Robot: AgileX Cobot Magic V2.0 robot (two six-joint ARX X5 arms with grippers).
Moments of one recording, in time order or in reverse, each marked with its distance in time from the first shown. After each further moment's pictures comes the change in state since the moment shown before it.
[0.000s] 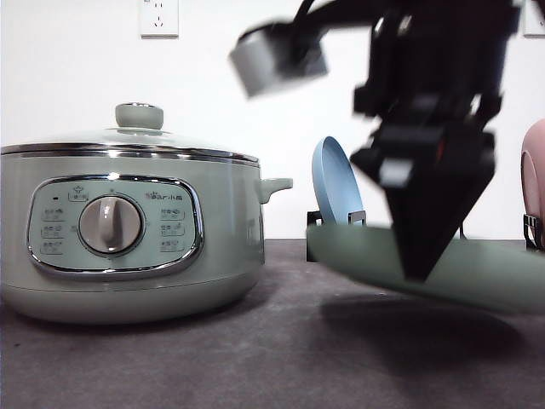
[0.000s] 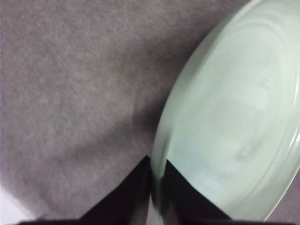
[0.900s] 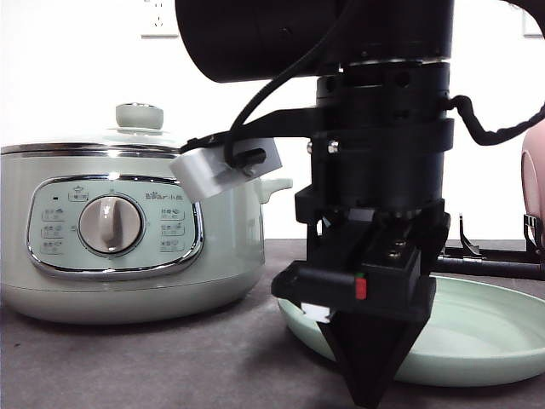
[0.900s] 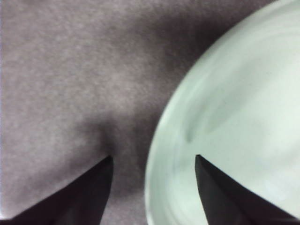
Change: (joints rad) left_arx 0.000 0.000 0.000 0.000 0.000 0.000; right_arx 0.020 0.162 -0.002 0.111 -0.081 0.034
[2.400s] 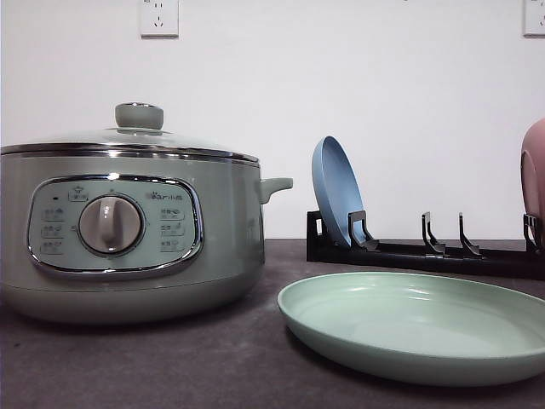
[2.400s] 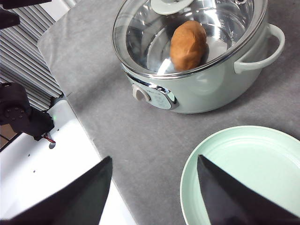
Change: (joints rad) left_arx 0.000 0.000 0.000 -0.002 0.000 0.000; right_arx -0.576 -0.609 0.154 -0.071 -0.800 -0.006
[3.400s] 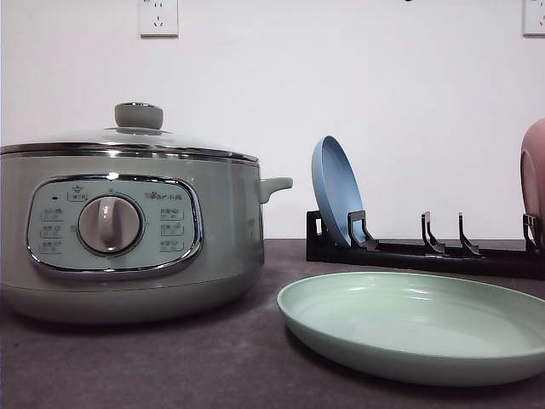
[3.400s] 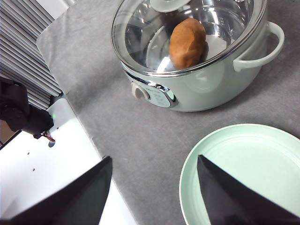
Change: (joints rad) left_arx -0.139 0.653 0.698 -0.247 -0.214 0.006; right_arx 0.000 0.000 0.000 -0.008 0.000 -0.006
